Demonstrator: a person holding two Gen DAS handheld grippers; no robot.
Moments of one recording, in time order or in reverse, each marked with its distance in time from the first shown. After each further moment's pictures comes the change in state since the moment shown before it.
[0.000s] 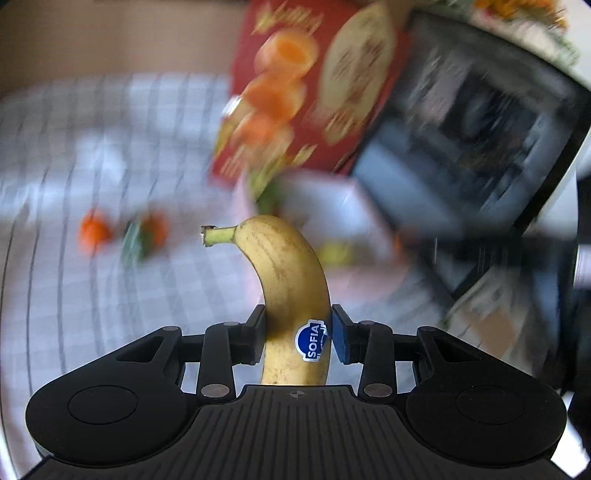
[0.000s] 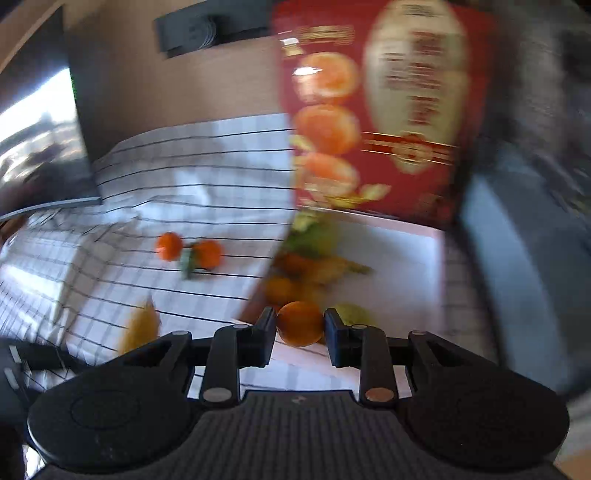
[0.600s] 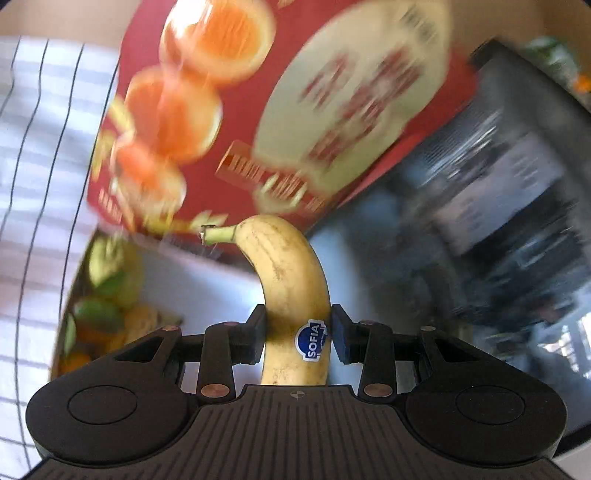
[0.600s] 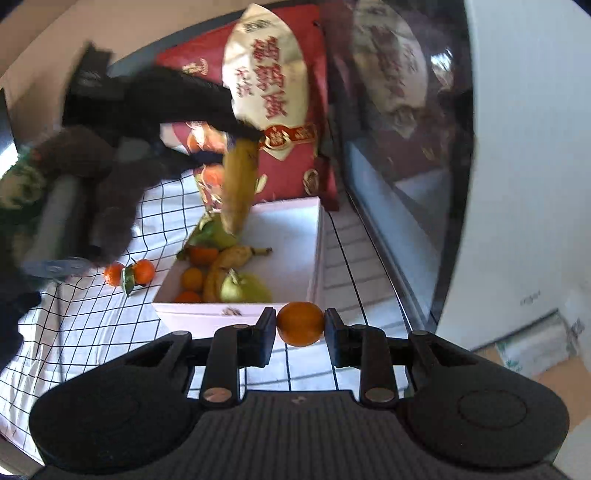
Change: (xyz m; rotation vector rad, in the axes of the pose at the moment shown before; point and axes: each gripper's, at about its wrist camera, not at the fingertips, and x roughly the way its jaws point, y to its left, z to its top) left arm 0.192 -0.062 0.117 -0.374 0.034 -0.079; right arm -0.040 -0.090 -0.075 0.237 -0.098 -0.072
